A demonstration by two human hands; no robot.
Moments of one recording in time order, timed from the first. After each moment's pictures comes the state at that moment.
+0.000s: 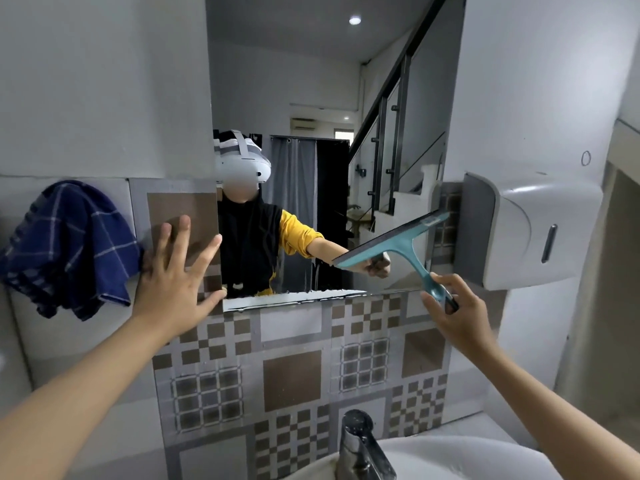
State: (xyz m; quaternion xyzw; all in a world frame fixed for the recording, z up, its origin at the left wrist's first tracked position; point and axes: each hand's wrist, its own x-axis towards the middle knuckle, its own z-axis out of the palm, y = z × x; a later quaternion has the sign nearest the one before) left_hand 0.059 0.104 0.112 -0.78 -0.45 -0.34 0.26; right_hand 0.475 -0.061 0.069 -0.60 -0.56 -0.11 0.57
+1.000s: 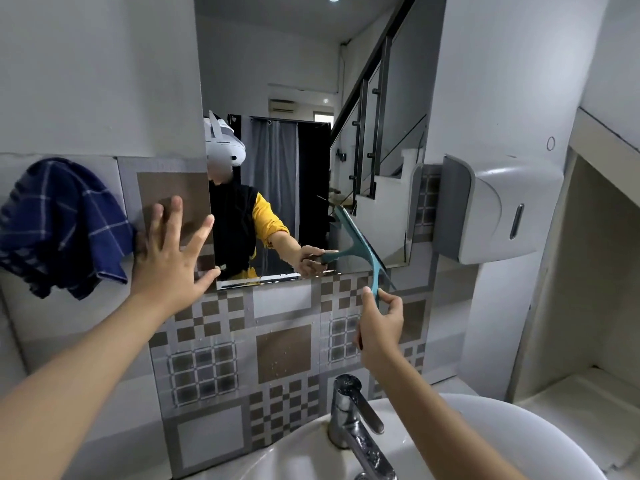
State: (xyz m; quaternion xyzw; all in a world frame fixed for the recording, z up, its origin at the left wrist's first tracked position) left_hand 0.061 0.102 0.112 -0.79 -0.44 -0.36 0.24; right_hand 0.327 -0.052 0.047 -0.53 -0.21 0.24 0.78
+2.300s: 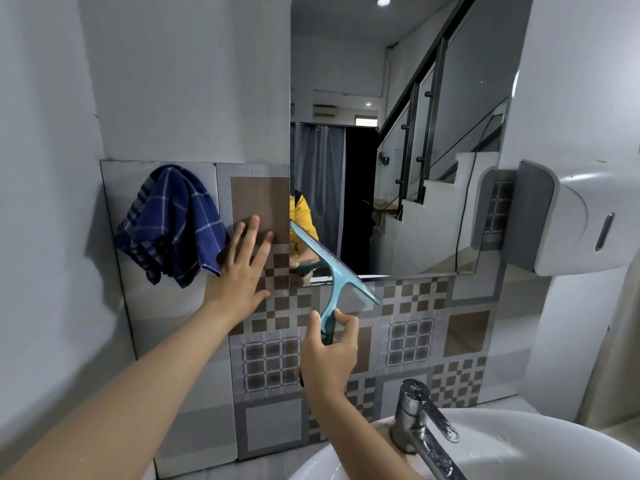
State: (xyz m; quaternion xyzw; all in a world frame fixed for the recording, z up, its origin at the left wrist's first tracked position) left_hand 0.035 0.091 0.098 -0.81 -0.45 -0.27 0.25; right_hand 0.147 -0.023 0.022 -0.51 -0.32 0.19 0.78
